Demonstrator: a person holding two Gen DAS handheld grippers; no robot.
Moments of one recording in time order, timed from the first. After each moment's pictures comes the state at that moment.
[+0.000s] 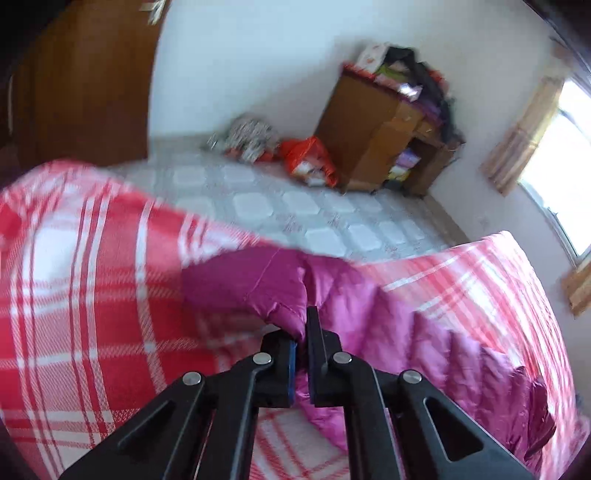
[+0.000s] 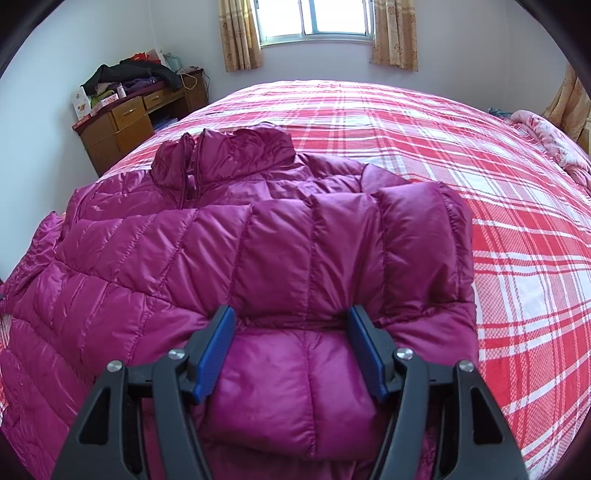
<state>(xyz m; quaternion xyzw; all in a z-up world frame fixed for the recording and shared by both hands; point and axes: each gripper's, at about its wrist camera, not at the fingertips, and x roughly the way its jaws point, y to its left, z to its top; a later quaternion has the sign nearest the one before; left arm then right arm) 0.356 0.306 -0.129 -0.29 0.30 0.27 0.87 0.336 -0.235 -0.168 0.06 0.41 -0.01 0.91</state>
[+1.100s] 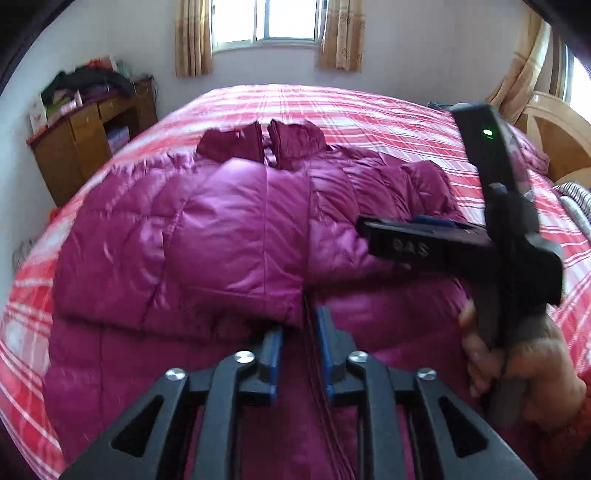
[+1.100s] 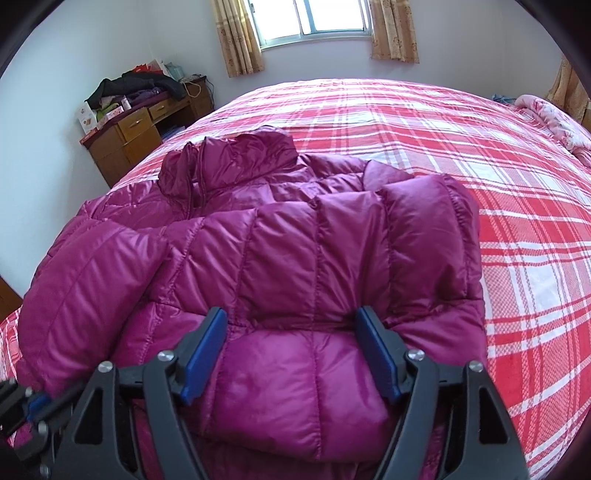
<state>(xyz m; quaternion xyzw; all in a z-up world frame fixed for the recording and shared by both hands) 0.269 -0.066 -0.147 0.05 0.41 -0.19 0.89 0.339 -0.240 -0.170 0.09 0.41 0.02 0.91</state>
